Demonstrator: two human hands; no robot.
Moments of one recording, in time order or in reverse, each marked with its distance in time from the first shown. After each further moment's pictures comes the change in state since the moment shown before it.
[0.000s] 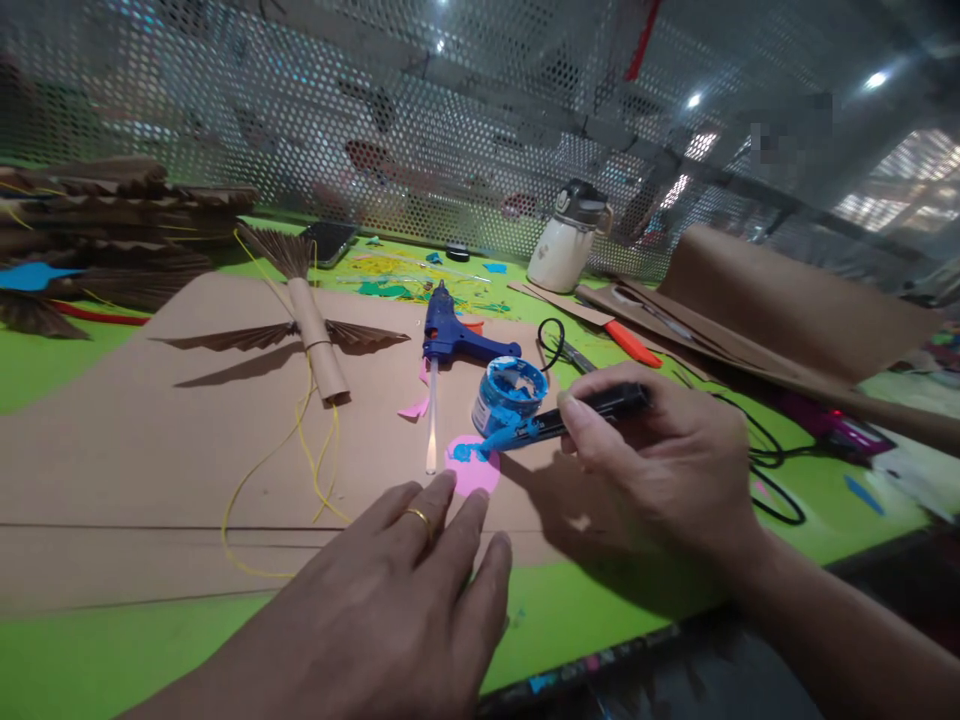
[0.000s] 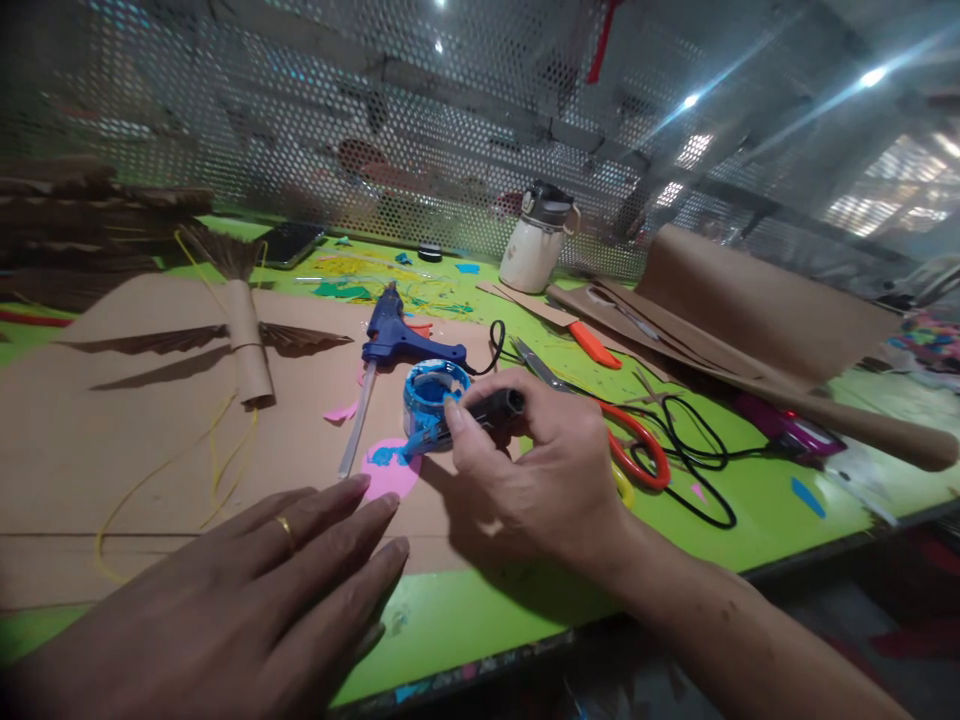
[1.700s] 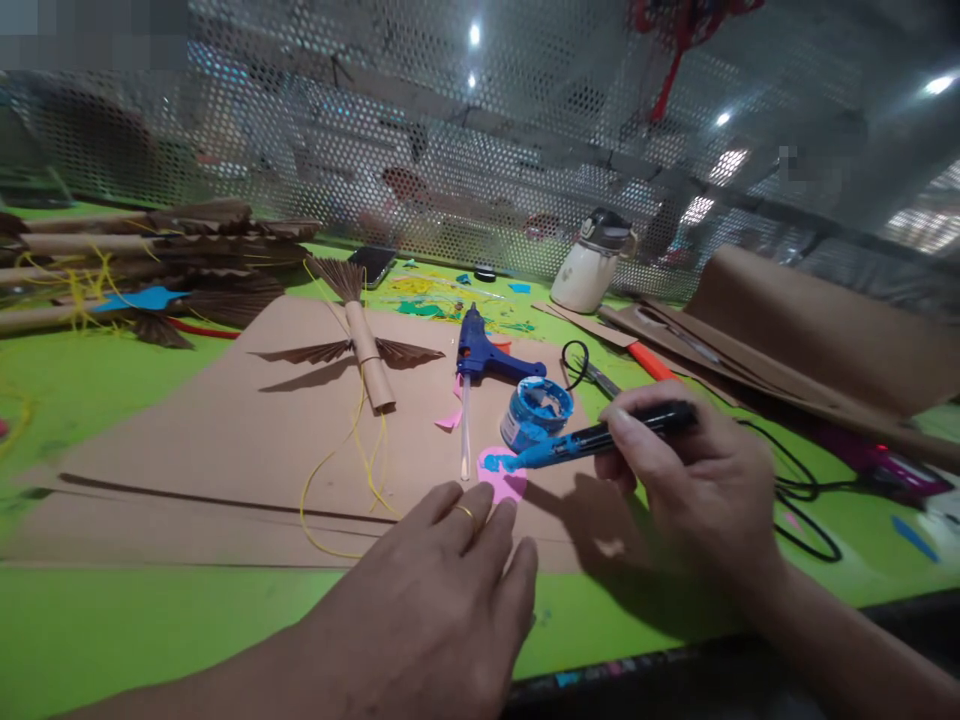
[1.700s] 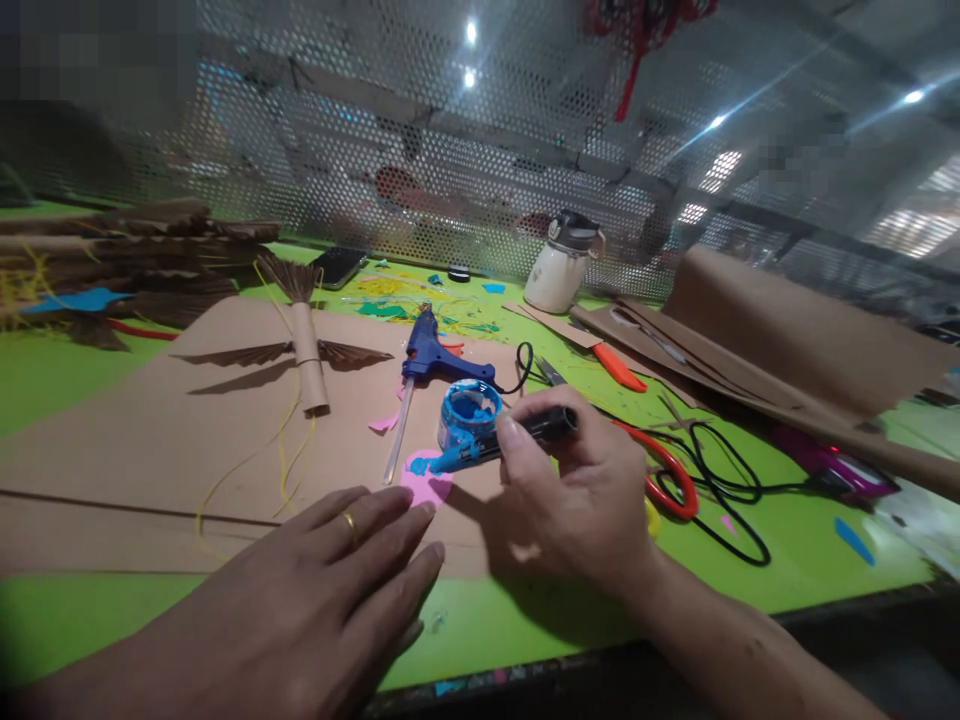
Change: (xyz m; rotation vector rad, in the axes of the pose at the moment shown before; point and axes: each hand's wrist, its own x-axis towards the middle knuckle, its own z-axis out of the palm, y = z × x) left_hand 0.017 0.000 -0.031 -0.047 -0.255 -0.036; right_hand -0.004 -0.006 0.002 0.246 0.034 0.139
